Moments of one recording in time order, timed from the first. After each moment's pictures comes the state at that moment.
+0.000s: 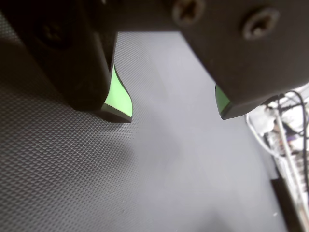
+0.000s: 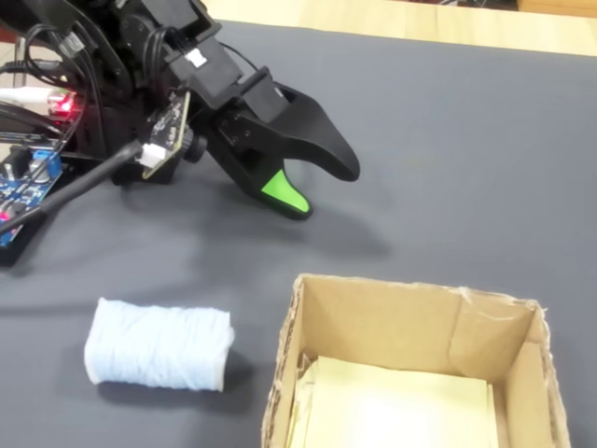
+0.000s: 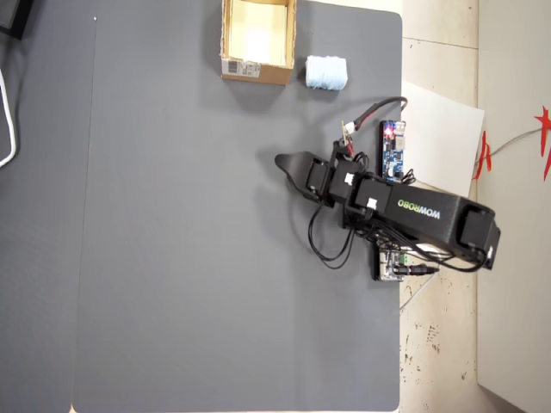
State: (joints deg) arm 23.9 130.9 174.5 0.3 92.0
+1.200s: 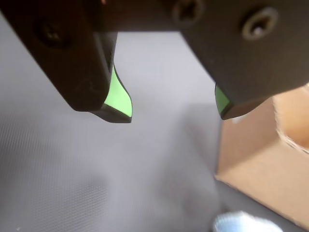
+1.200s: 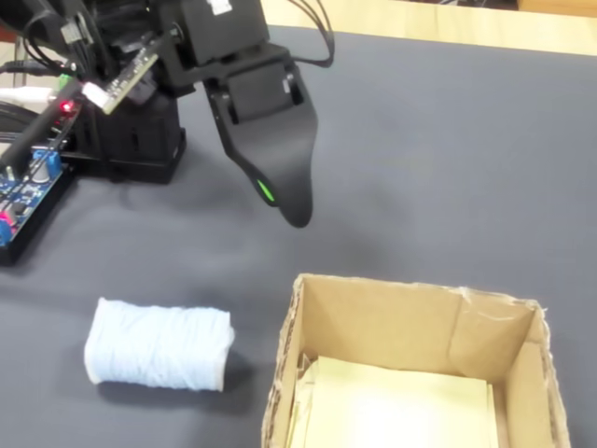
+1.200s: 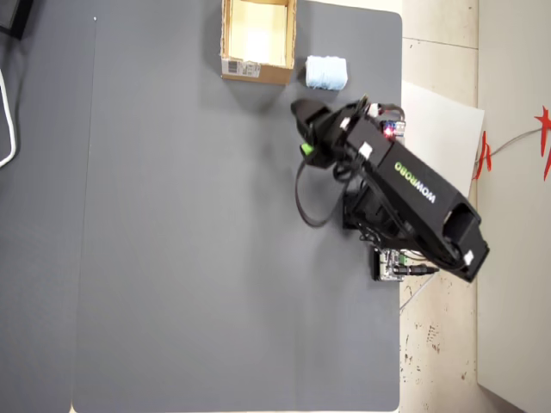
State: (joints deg) arm 45.5 116.6 131.4 51.3 68.8
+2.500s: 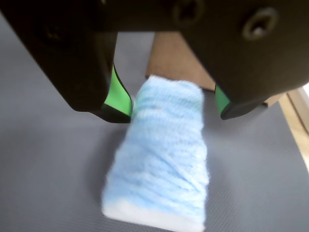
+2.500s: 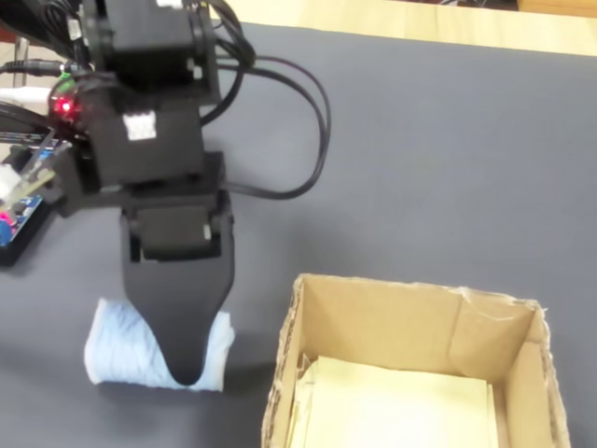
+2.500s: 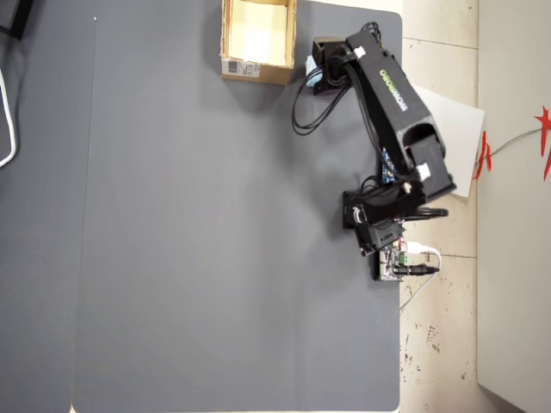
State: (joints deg) arm 69.7 85.4 112.0 47.9 79.5
